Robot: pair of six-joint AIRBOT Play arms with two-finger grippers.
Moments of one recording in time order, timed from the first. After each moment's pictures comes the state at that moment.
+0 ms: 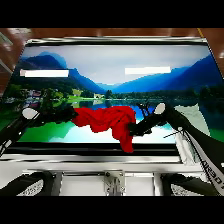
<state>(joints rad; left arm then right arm) -0.11 -1.11 0.68 0.75 -0.68 -1.43 0.28 -1.38 0.84 -0.93 1.17 1.39</state>
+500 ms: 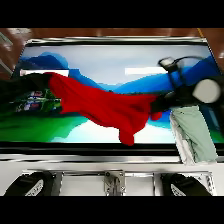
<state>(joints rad) -0.11 -0.75 1.07 0.99 -0.70 -1.40 0.28 -0.98 1.29 -1.49 1.36 1.42</state>
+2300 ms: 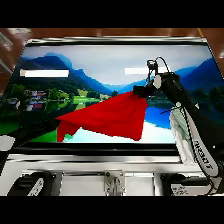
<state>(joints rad) 0.03 -0.58 0.42 0.97 -0.74 -1.48 0.28 -1.55 1.37 -1.47 0.95 1.79</state>
